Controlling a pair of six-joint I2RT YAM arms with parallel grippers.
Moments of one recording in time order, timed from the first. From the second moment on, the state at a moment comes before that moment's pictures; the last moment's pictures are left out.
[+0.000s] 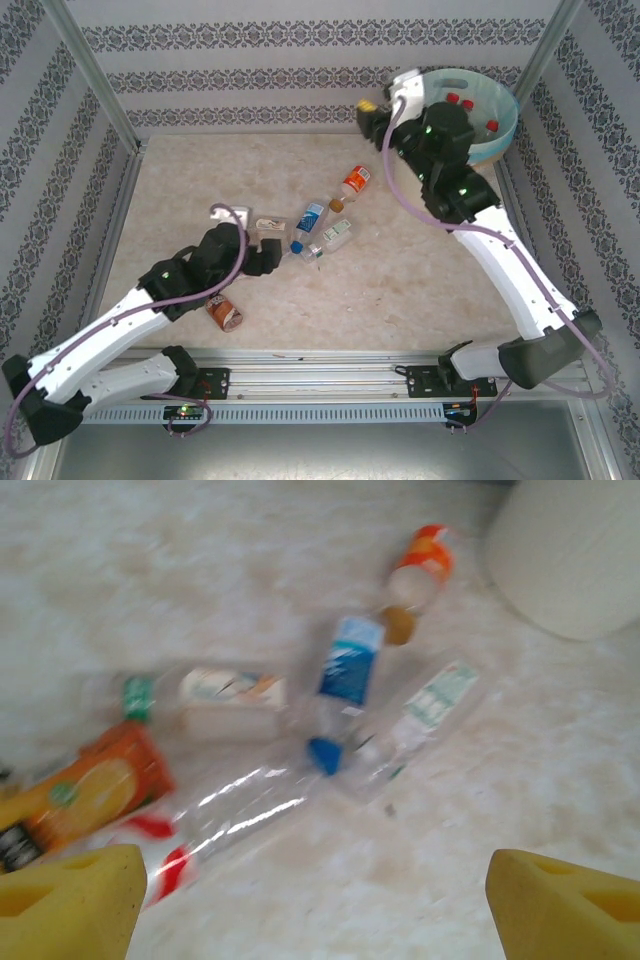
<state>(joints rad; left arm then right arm) -0.76 0.92 0.94 -0.72 -0.37 -0.58 0.48 1.36 1.51 -0.16 0.02 -0.10</state>
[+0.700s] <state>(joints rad) -0.74 0.63 0.77 -0.95 -0.52 -0.85 0.87 1.83 1.36 -0.14 -0.51 -0.42</state>
